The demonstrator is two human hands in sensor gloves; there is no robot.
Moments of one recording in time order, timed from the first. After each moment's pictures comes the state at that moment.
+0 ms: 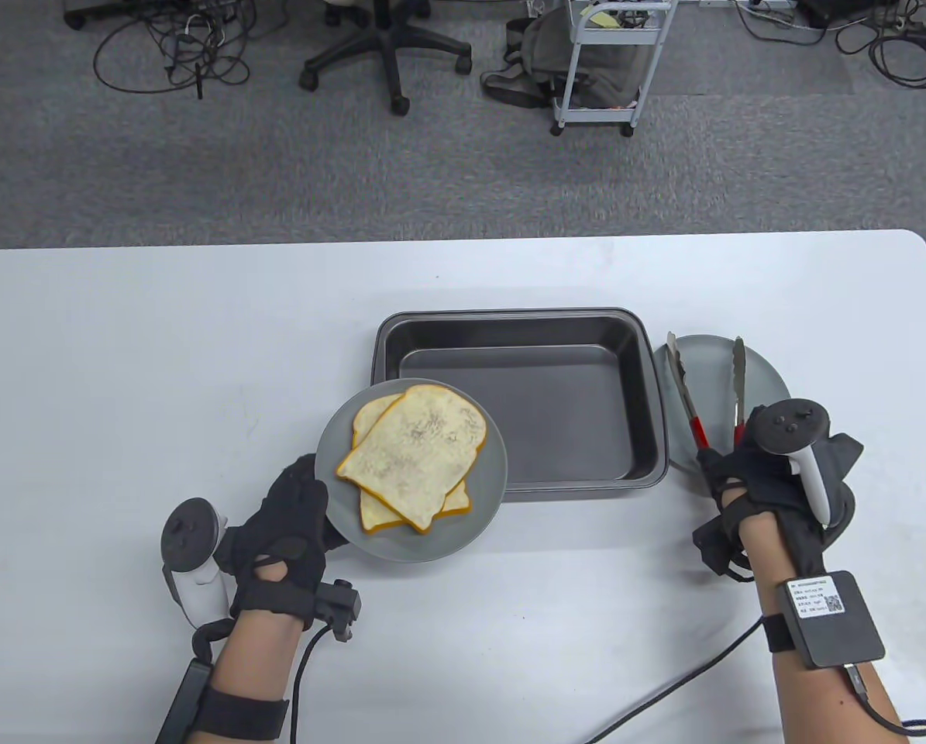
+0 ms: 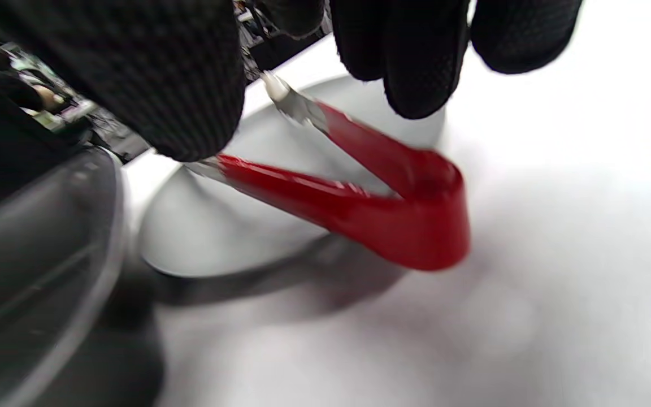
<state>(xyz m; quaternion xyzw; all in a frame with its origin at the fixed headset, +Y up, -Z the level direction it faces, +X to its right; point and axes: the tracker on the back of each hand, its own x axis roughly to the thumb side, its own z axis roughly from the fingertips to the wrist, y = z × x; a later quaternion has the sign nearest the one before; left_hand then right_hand) -0.232 -0.735 -0.145 -0.06 0.10 0.71 0.70 0.314 -0.688 -0.227 -0.26 0.12 0.93 0.22</state>
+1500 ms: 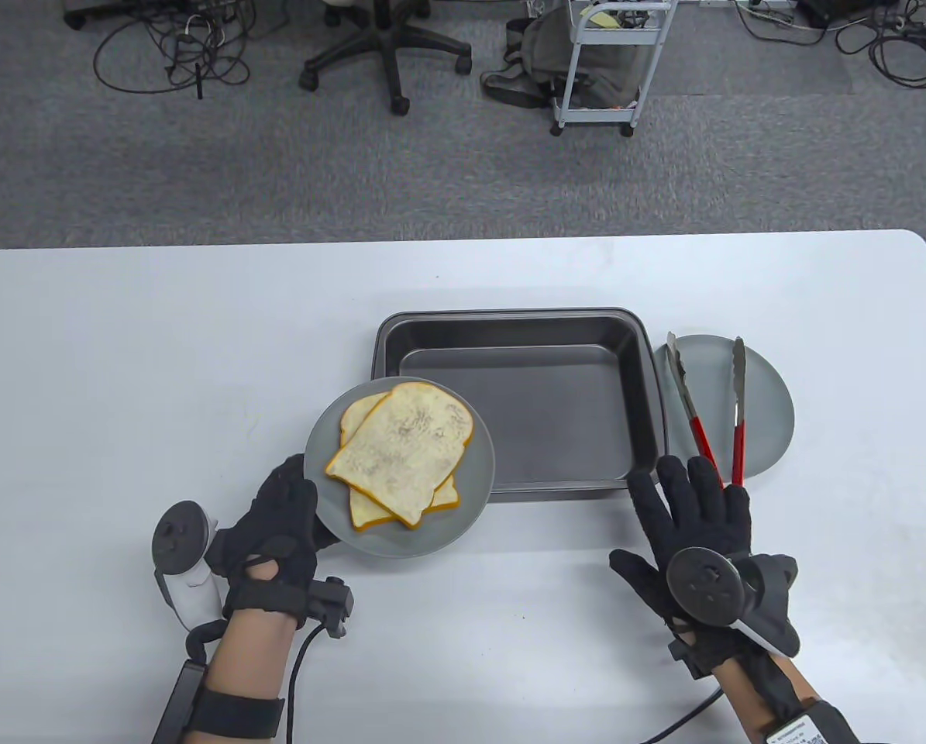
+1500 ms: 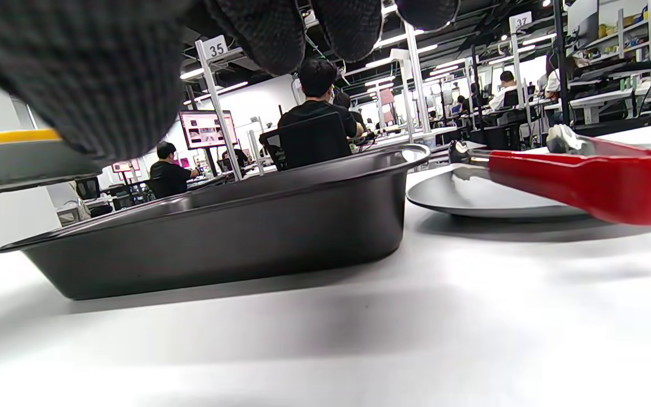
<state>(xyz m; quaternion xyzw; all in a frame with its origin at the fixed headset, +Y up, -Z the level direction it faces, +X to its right) -0.242 -0.737 -0.144 -0.05 0.12 0.71 0.69 0.226 -0.688 -0.126 0.11 -0.04 0.99 0.11</state>
